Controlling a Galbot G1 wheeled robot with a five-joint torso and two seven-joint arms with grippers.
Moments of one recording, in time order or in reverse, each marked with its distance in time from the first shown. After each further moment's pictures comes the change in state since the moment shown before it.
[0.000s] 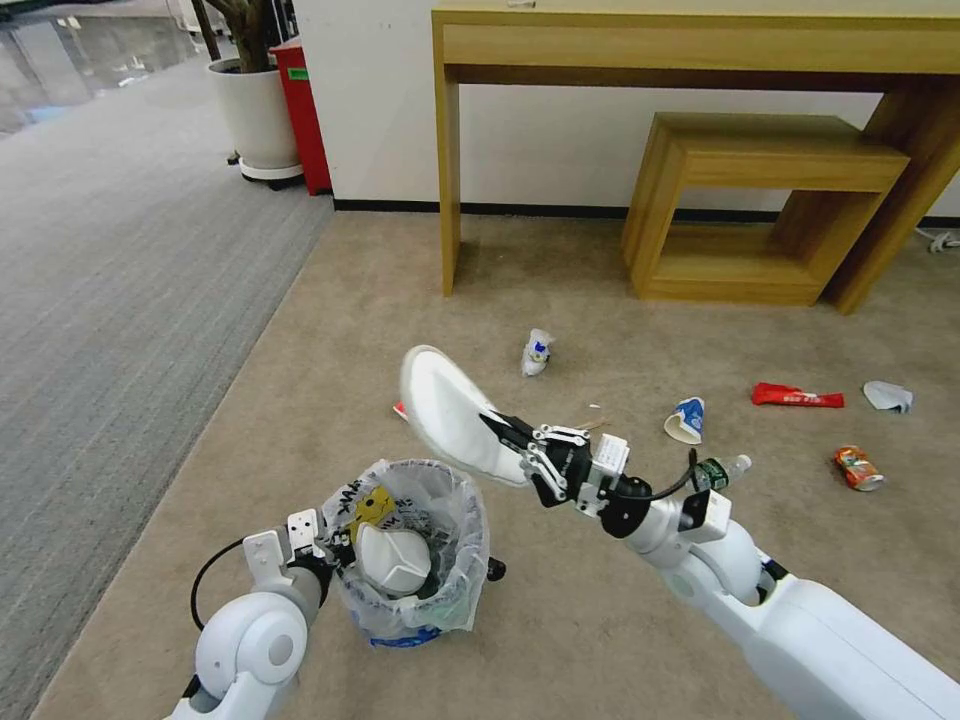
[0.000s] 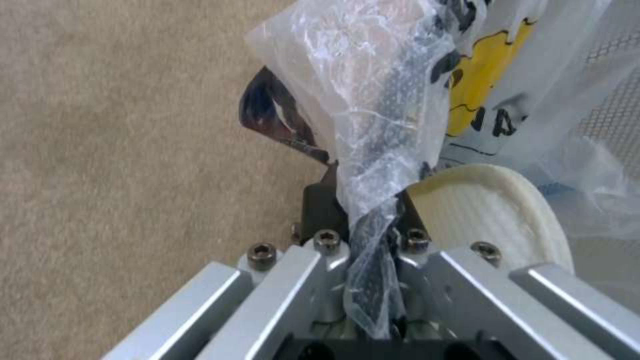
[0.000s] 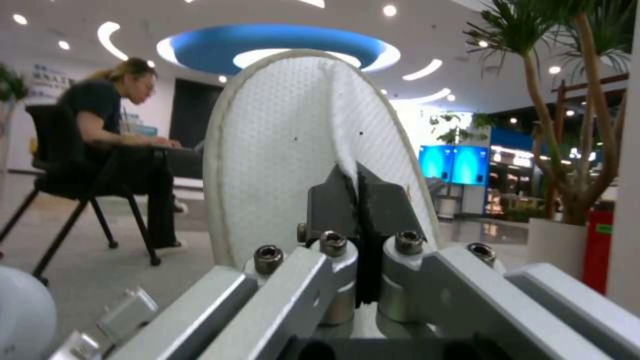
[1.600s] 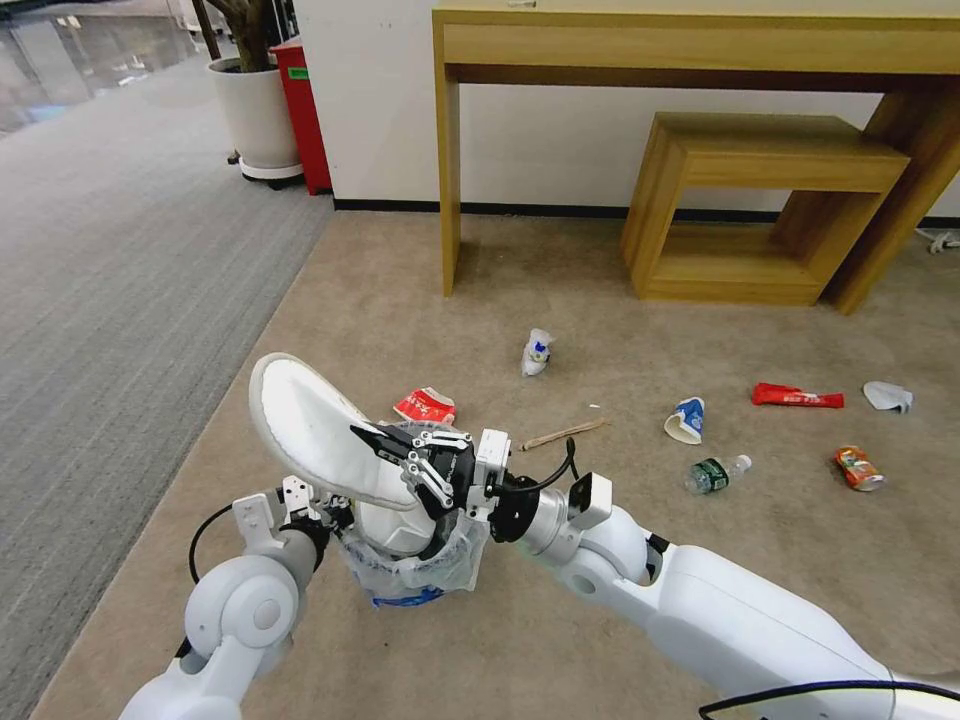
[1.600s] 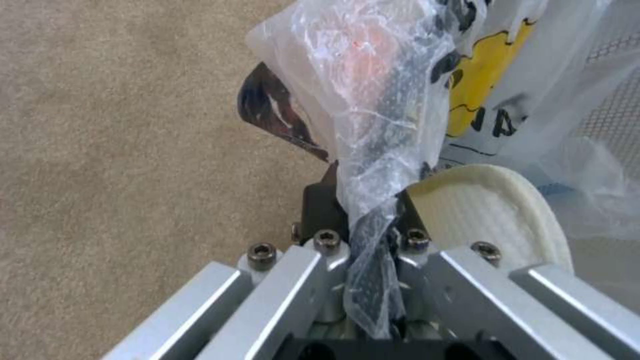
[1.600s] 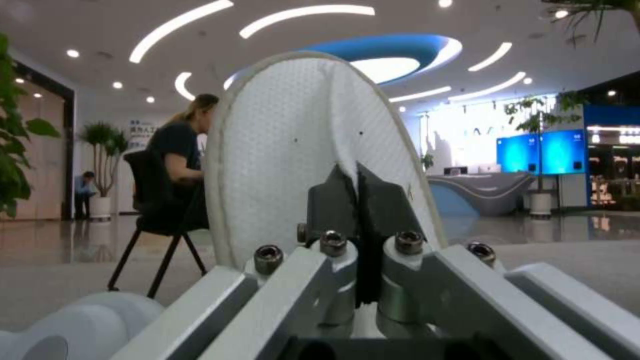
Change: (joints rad) left arm -0.082 0.040 -0.005 -0.023 -0.102 -0.001 -0.032; right arm 0.260 0.116 -0.365 -0.056 0.076 -0.018 0.071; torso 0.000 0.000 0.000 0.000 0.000
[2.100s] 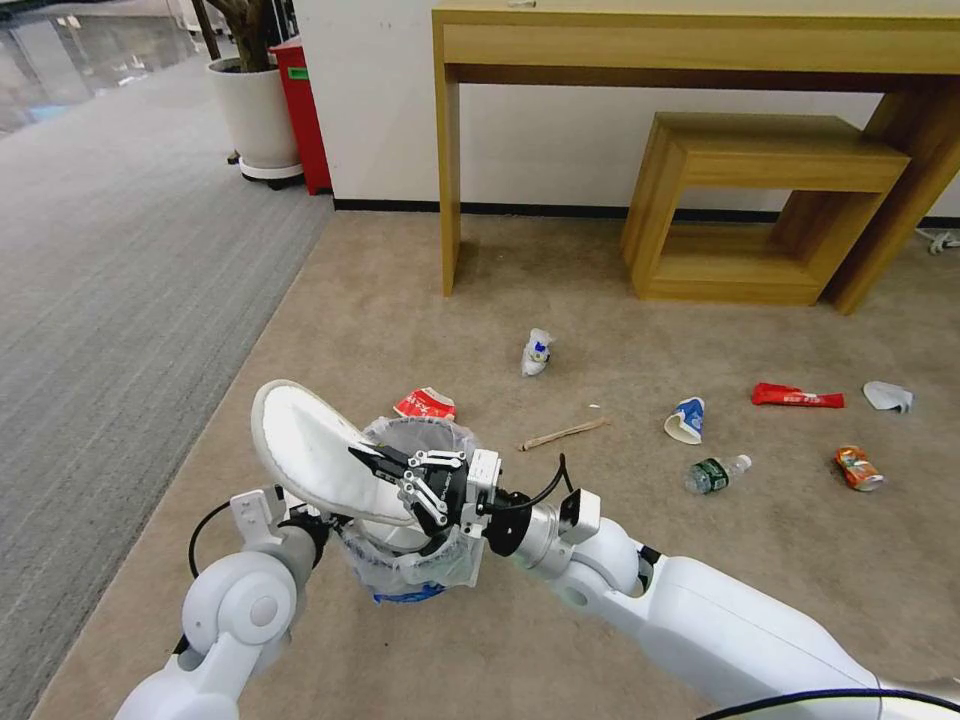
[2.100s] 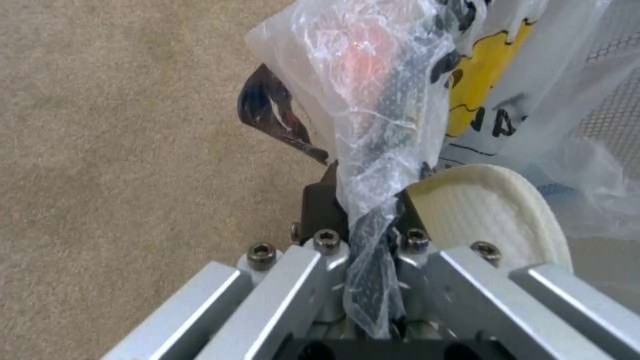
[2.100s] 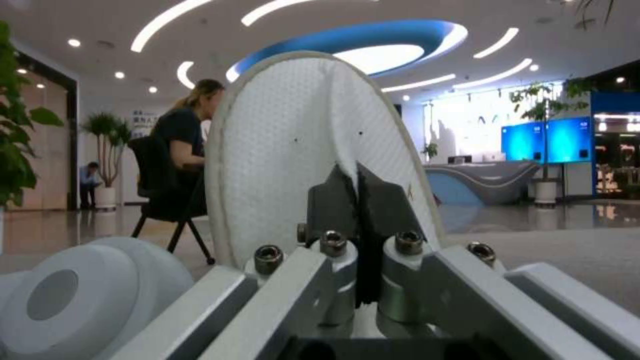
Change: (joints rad) left arm -0.004 0.009 -0.004 -0.011 -0.021 -0.001 -0.006; right arm -0.005 0.019 -0.034 -0.045 -0.026 0.015 -0.008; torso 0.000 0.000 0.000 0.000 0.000
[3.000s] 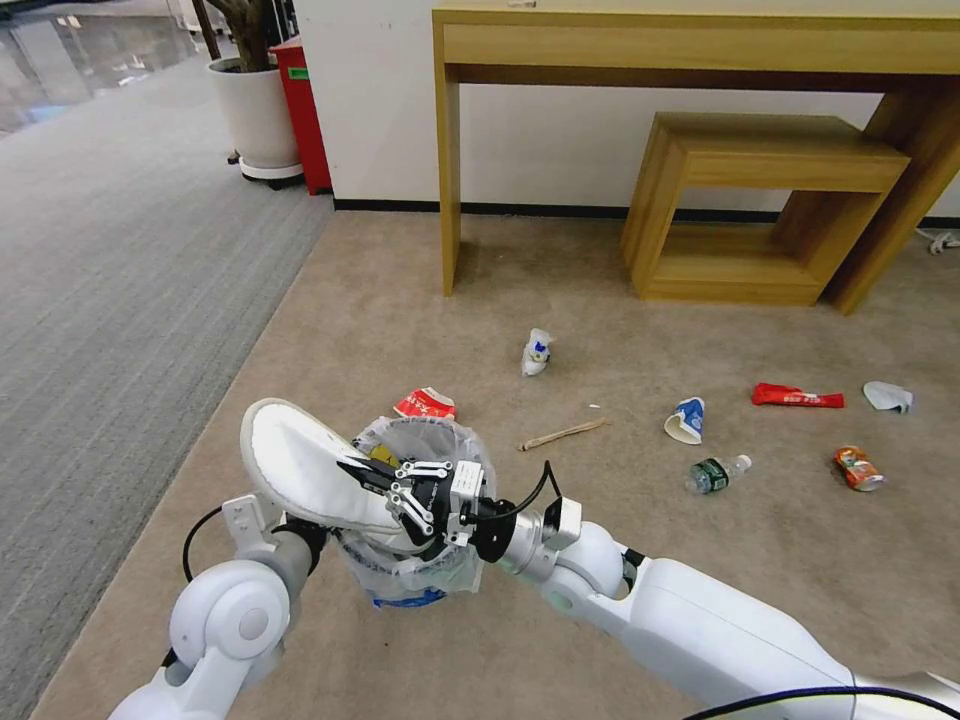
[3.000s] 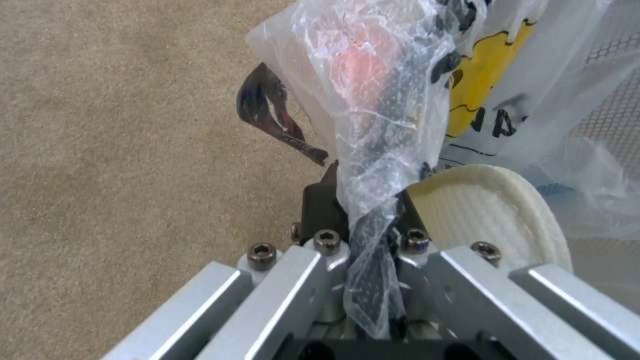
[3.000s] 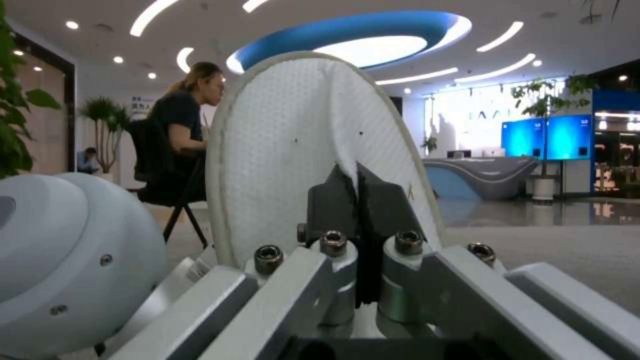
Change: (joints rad) left arm 0.044 0.014 -0.021 -0.058 -0.018 0.000 0.003; right arm 0.004 0.037 -0.017 -0.059 -0.051 0.014 0.002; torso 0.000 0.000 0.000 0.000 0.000
